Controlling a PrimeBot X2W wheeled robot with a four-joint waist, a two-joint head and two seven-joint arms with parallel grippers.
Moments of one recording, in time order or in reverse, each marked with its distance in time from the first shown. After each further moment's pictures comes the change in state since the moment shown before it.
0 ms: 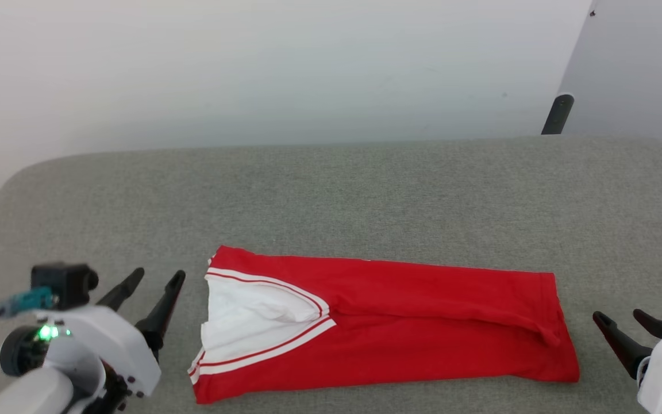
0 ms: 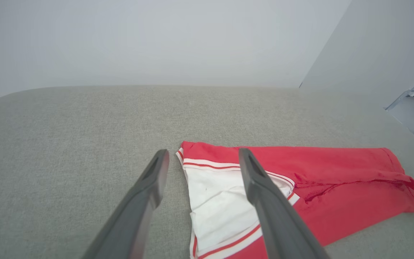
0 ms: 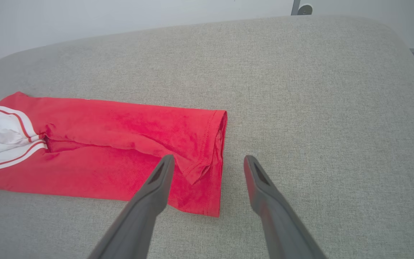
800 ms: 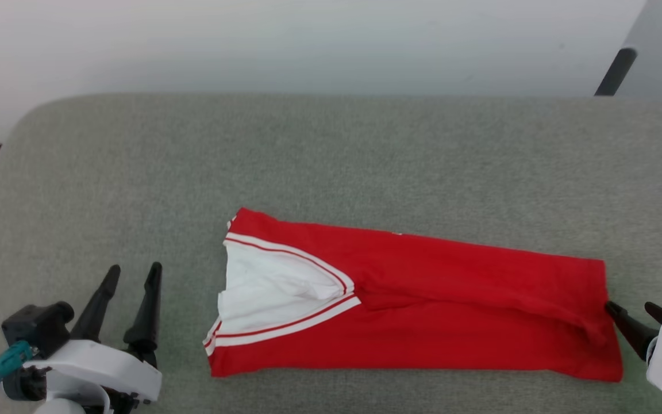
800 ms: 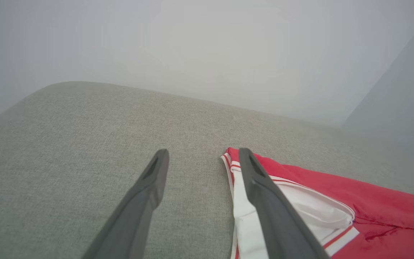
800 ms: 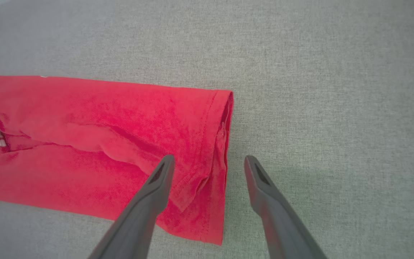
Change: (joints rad) left arm 0.222 -0.307 0.401 0.137 0.313 -0.154 -0.205; right arm -0.086 0.019 -0.053 0.096 -0.017 0.000 0.081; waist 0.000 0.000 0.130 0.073
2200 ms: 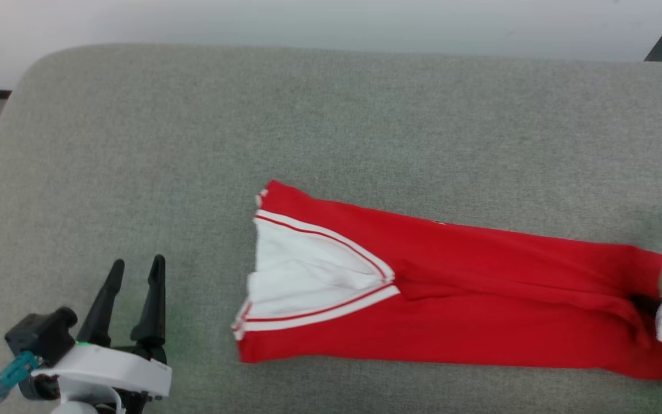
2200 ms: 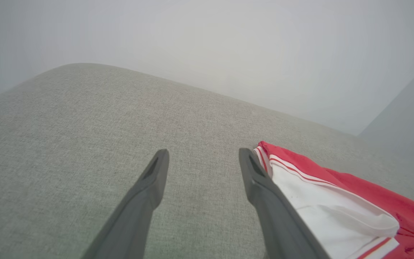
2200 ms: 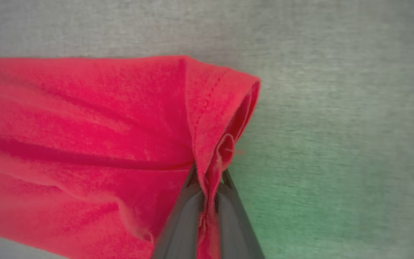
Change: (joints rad) left arm 0.019 -0.231 0.238 0.063 0.204 -0.170 0.000; right arm -0.244 -0.044 0.017 0.315 0.006 0.002 0.187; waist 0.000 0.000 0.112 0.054
